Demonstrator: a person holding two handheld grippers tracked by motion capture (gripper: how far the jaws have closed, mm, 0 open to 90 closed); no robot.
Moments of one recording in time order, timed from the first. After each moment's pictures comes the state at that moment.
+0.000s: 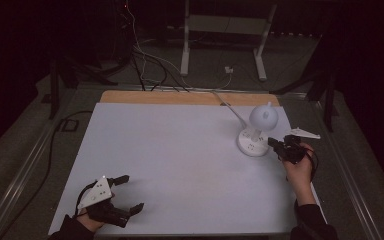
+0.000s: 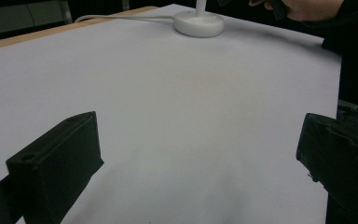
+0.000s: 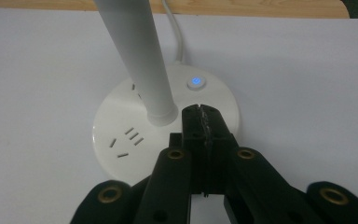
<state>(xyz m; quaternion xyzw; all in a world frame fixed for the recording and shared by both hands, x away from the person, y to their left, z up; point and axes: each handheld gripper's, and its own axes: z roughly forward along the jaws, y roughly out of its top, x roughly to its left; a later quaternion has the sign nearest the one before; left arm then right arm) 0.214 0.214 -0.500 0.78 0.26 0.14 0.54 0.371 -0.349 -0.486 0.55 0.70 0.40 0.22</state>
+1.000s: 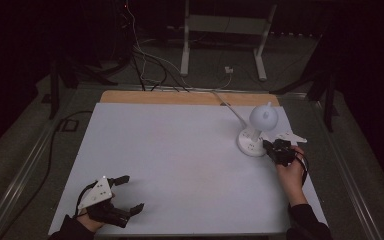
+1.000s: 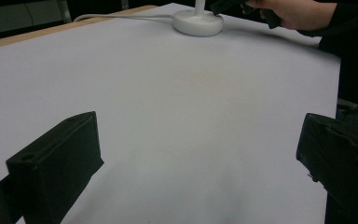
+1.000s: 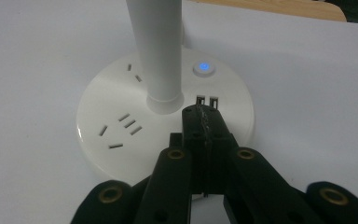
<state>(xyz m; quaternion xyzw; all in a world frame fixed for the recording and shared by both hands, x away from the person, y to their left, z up) 0.213 0.213 -0.500 0.78 0.26 0.14 0.54 0.372 -0.329 -0.506 0.53 0.72 0.36 0.27</state>
